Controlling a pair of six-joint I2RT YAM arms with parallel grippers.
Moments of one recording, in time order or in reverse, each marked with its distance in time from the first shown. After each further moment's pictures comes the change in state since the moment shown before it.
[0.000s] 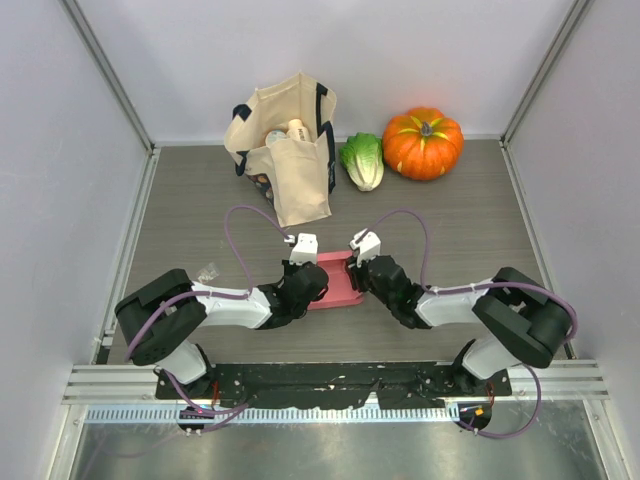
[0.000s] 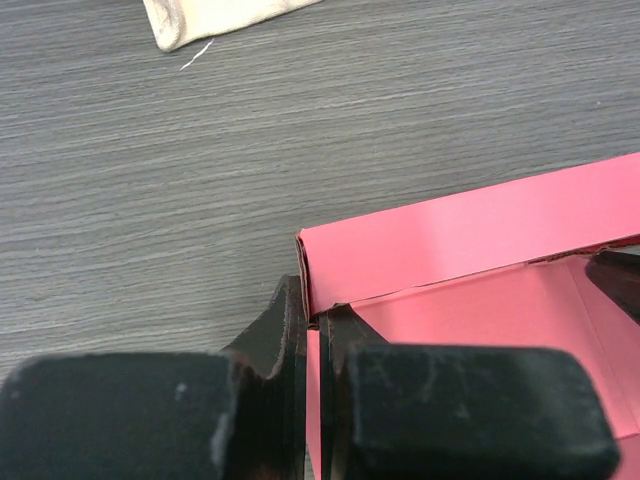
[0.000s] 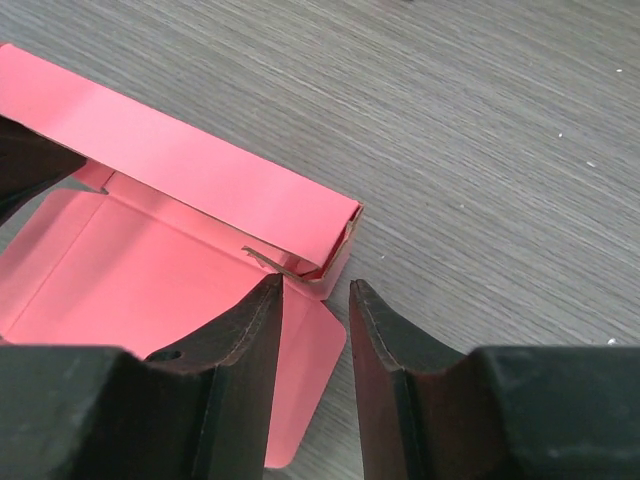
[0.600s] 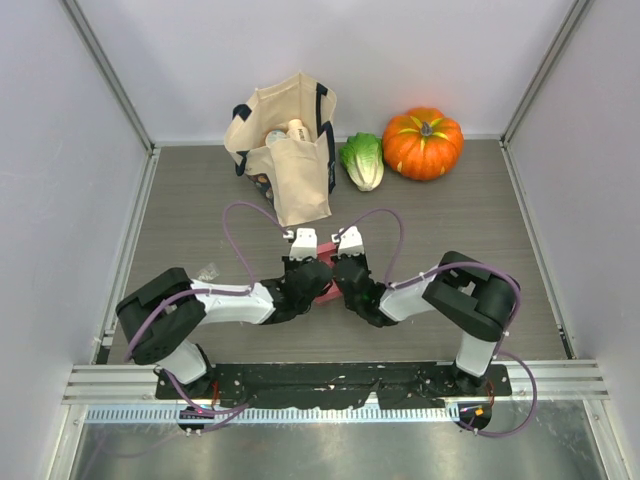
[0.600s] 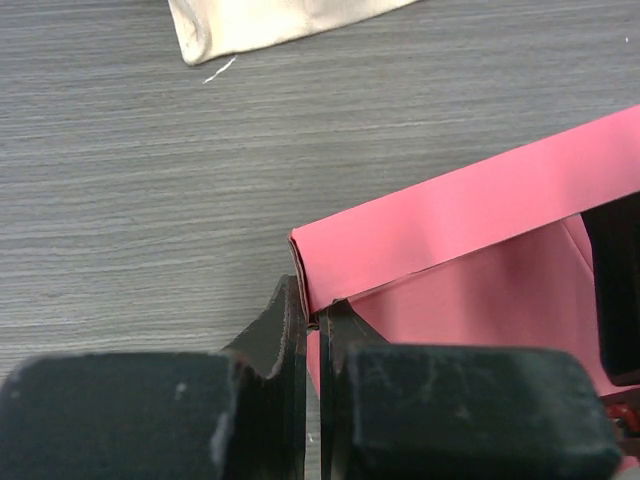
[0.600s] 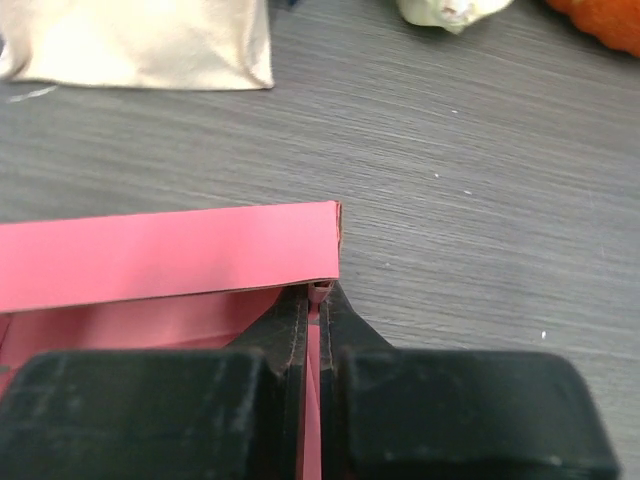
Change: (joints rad) left arm 0.003 0.002 0.043 -0.062 -0.036 -0.047; right arm 0.161 0.303 0.182 0.172 0.585 -0.005
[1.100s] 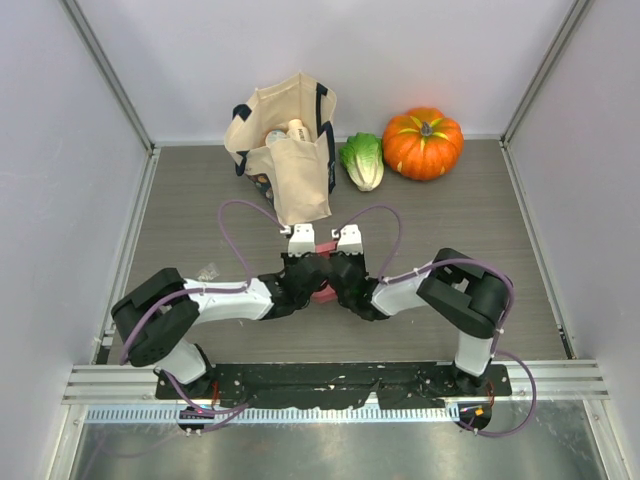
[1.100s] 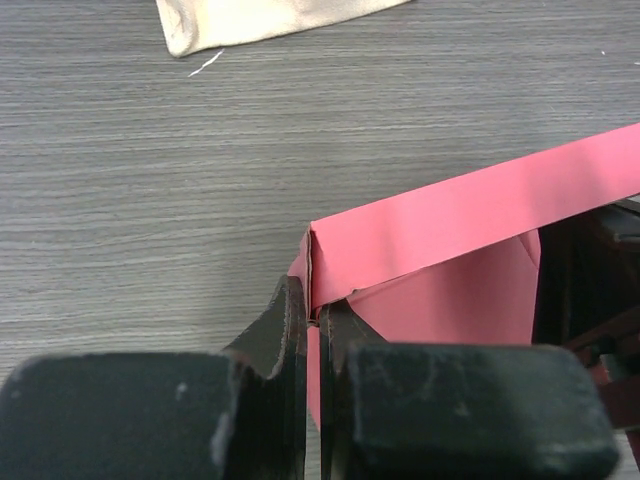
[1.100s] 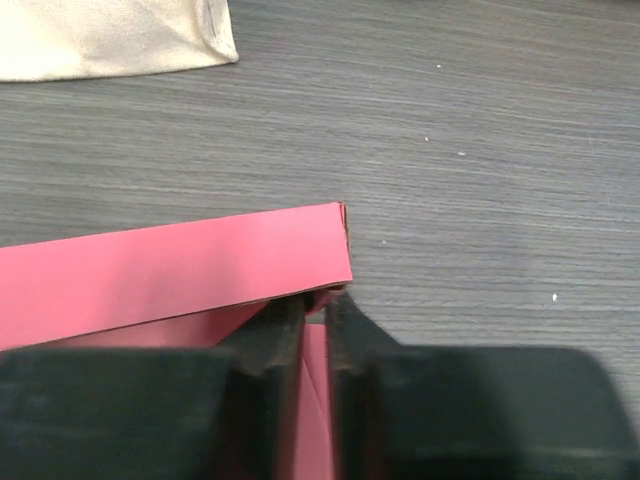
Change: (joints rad) left arm 0.029 -0.018 0.053 -0.097 0.050 -0.078; right arm 0.009 0.066 0.132 -0.232 0.132 0.206
